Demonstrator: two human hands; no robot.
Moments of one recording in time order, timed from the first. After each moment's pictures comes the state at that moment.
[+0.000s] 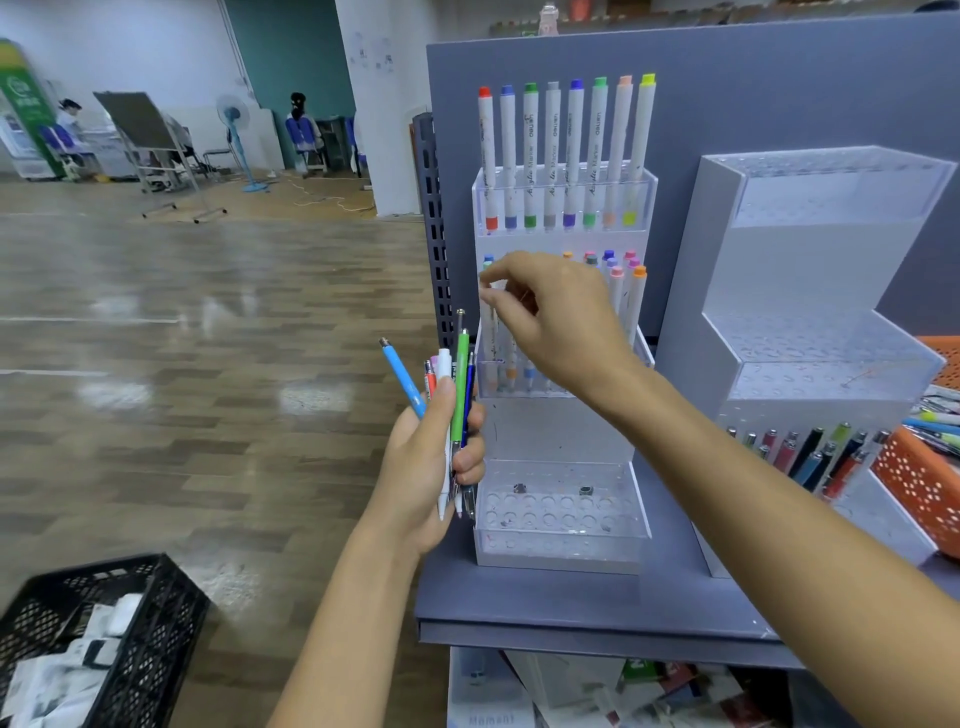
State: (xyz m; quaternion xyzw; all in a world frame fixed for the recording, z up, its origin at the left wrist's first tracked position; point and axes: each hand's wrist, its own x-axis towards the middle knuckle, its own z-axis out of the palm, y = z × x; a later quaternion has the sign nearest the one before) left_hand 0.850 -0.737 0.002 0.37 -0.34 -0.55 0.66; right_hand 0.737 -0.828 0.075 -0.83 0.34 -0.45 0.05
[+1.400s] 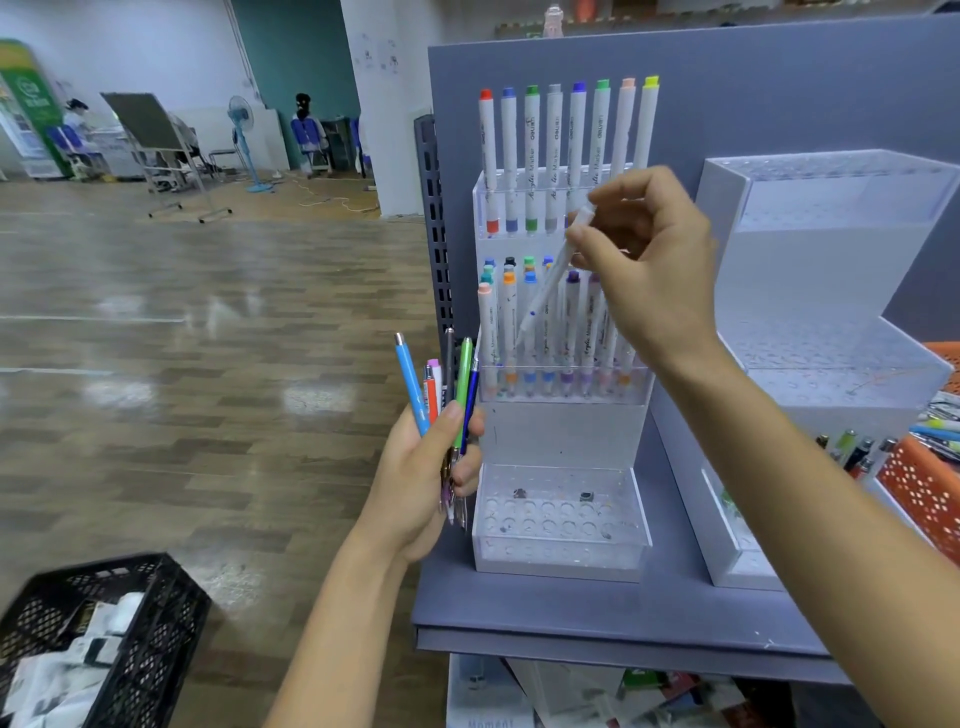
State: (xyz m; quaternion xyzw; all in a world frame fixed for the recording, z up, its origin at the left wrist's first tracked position) left_hand 0.856 -0.734 -0.007 0.38 -0.41 -0.51 0.66; right_hand 0.698 -0.836 0.098 -0.68 0.32 -0.62 0.22
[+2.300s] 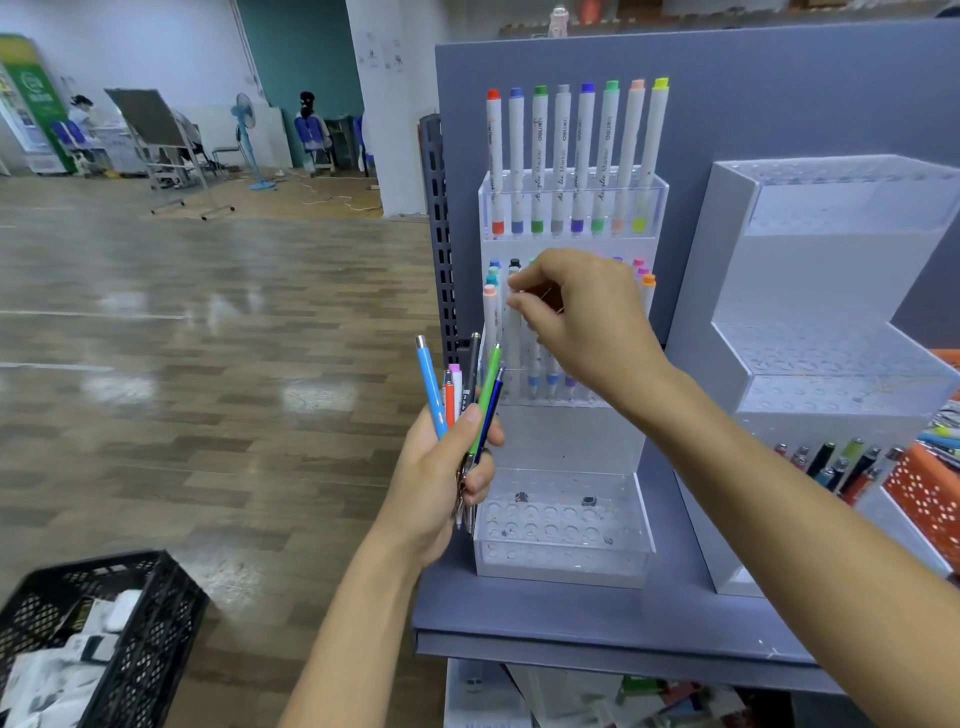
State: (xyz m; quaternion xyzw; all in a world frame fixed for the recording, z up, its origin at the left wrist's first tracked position) left_hand 0.847 -0.736 -0.006 0.42 -0.40 -0.50 0.64; right_hand 0.726 -0.831 0.083 -0.82 0.38 -0.43 0.07
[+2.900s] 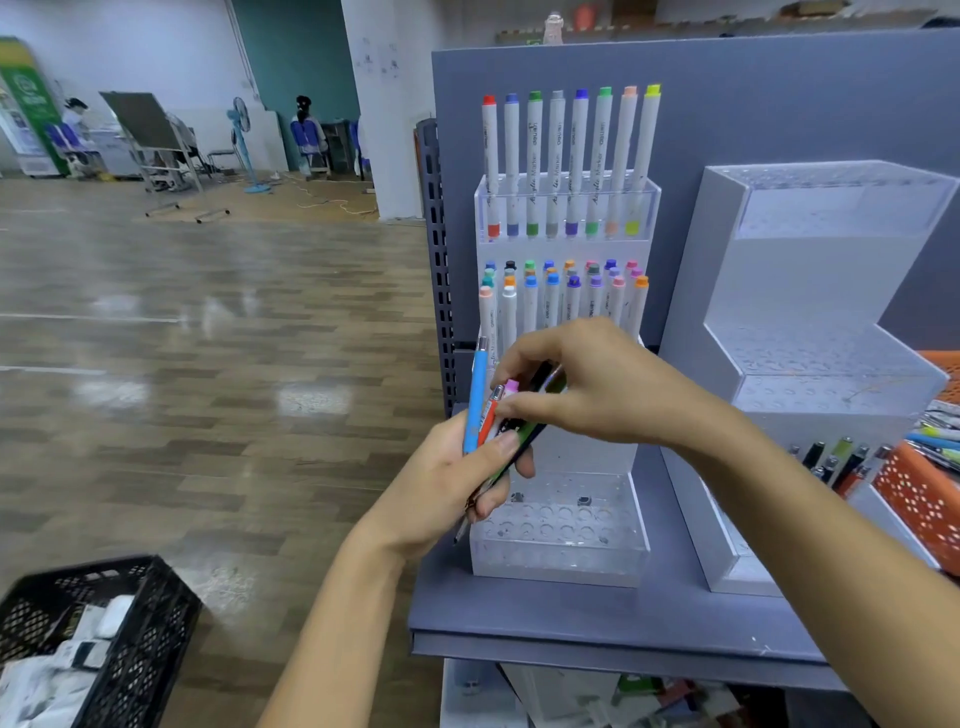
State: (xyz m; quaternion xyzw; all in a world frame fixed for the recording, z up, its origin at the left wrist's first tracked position) left_hand 0.852 -0.731 0.004 0.39 -0.60 -0.48 0.50; right_hand 0.701 -0.798 0.085 -0.91 0.32 -0.19 0.17
